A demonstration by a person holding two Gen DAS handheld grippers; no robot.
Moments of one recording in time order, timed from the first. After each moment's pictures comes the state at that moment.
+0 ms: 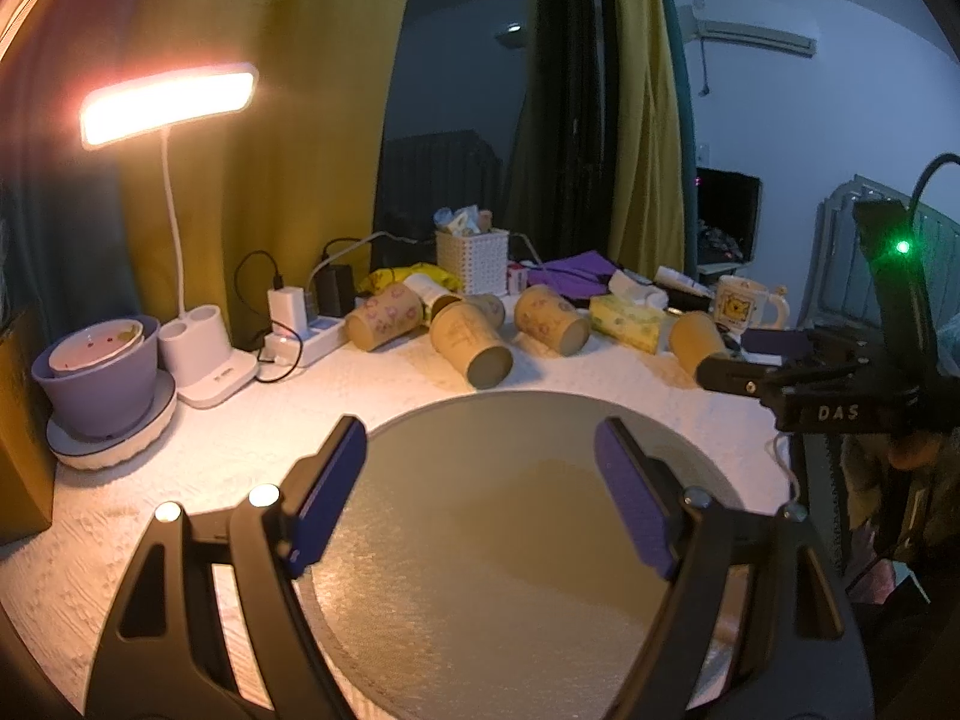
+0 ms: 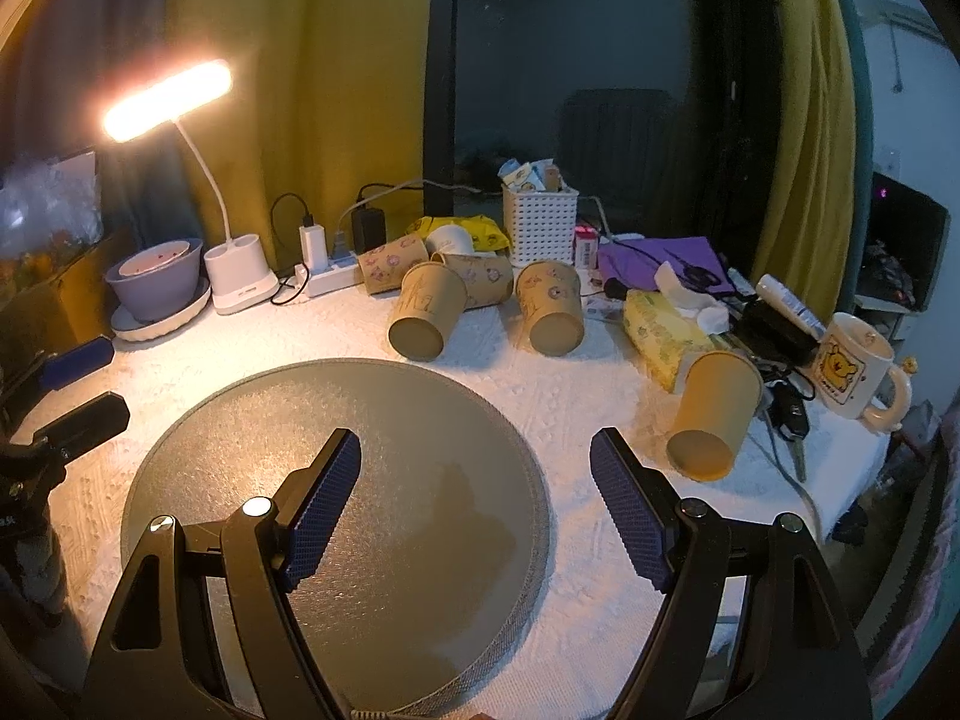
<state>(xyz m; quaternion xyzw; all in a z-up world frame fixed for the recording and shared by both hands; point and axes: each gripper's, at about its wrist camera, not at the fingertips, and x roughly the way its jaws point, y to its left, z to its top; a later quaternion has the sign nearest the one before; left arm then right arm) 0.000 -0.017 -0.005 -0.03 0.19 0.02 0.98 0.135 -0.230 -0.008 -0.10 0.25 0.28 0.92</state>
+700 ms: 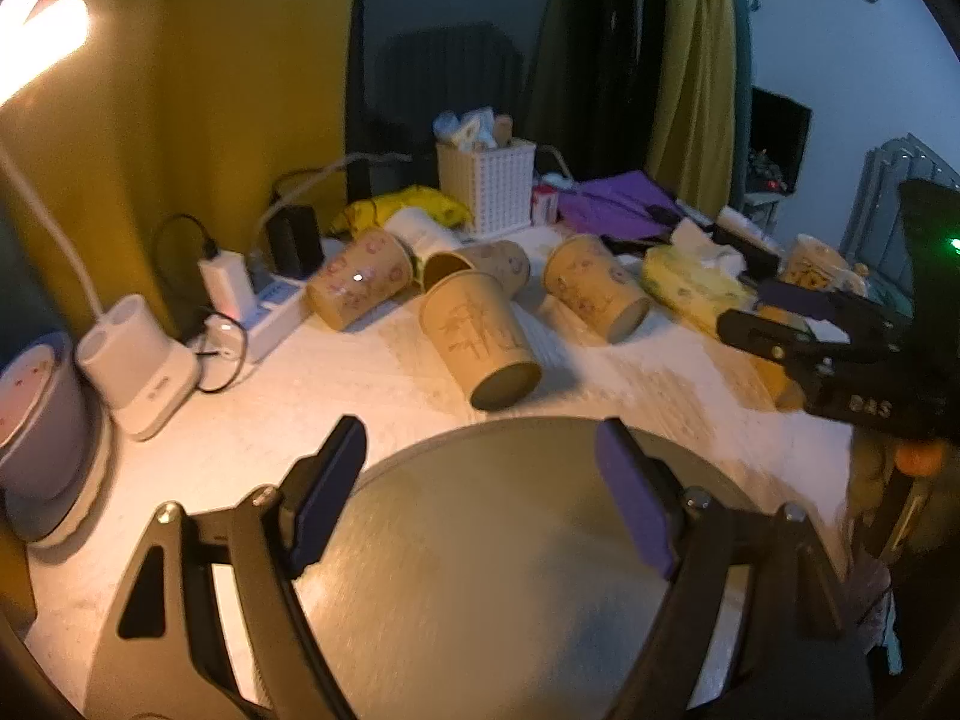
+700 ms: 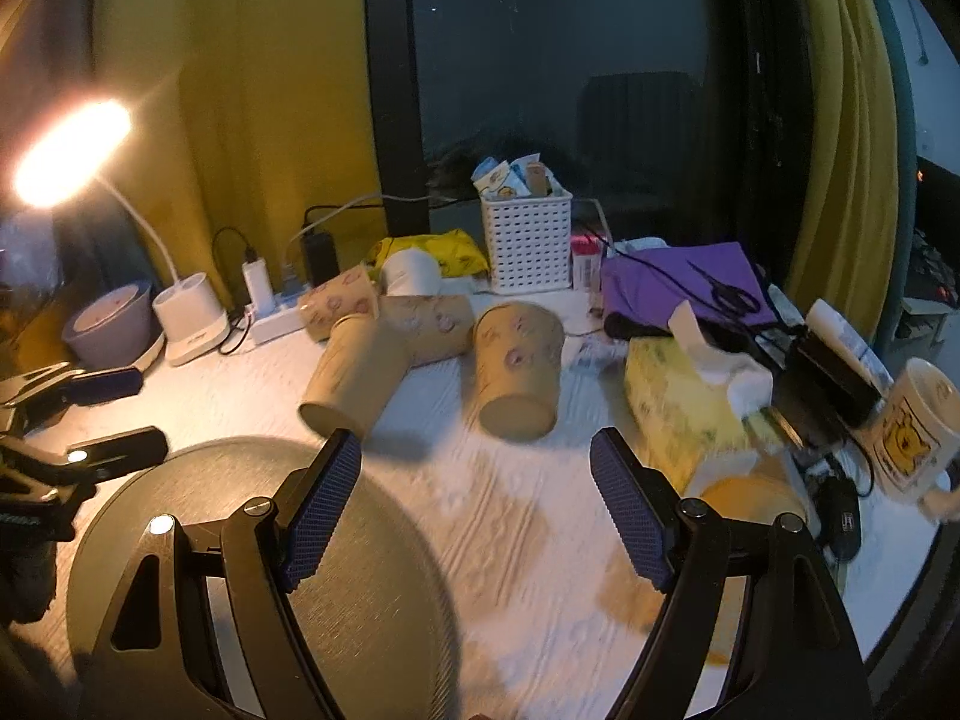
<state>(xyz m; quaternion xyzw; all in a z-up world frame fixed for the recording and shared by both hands) 0.173 -0.013 0.004 -0.04 0.34 0.03 0.94 0.275 -0.224 -0.004 -0.07 0.26 0.32 0.91</state>
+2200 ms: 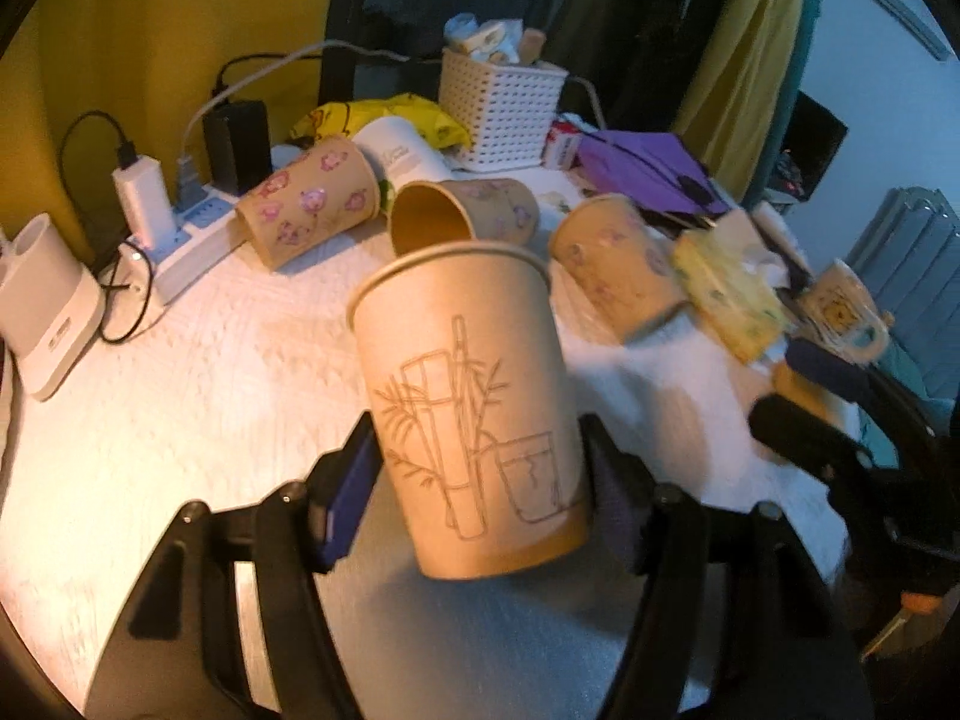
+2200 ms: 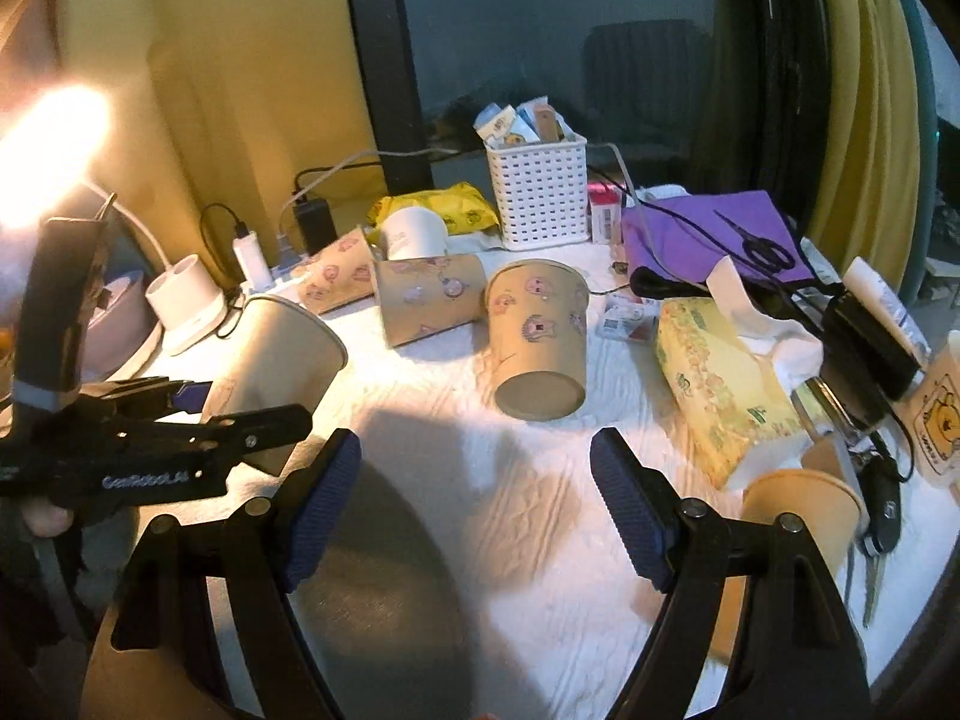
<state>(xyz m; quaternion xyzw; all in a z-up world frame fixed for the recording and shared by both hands) 0.243 -0.007 -0.027 -0.13 0.41 0.02 0.90 0.279 -0.204 -0.009 -0.06 0.33 0.32 0.89</state>
